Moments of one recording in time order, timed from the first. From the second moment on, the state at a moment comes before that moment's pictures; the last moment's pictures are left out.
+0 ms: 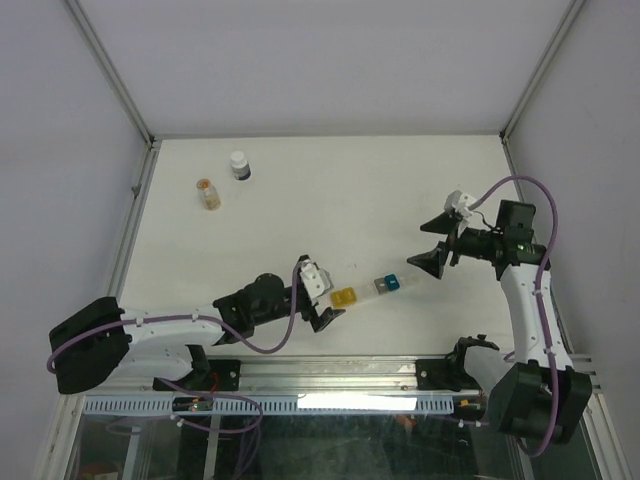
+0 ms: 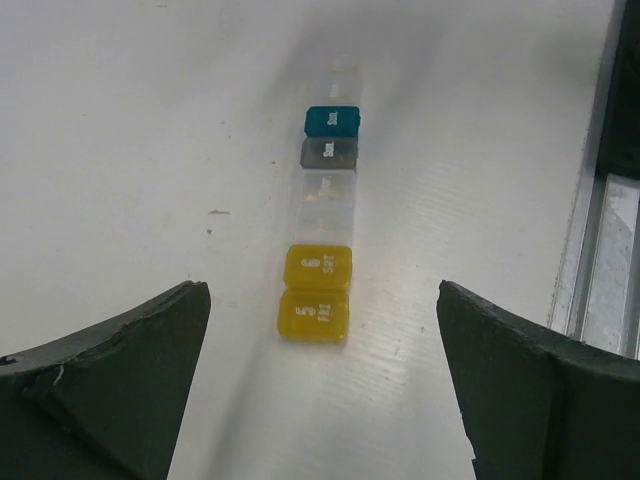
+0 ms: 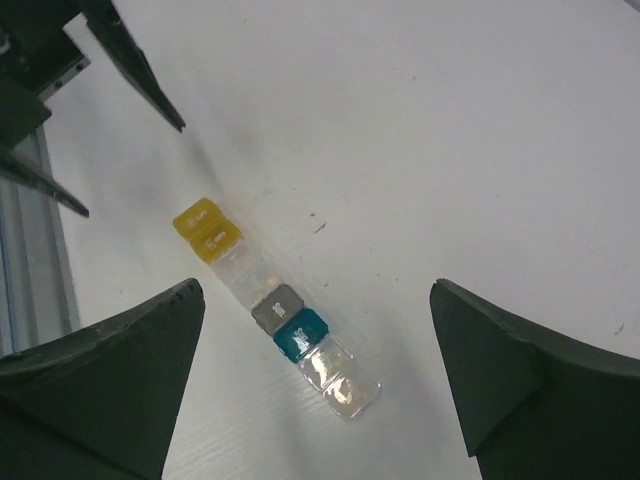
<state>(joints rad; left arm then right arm) -1.10 1.19 0.46 0.46 0.04 0.11 -0.17 0.98 0.80 -0.59 -1.18 -0.64</state>
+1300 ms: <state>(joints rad) -1.05 1.73 0.31 1.13 0.12 0.27 0.34 1.22 0.64 -0.61 -0.94 -1.39</state>
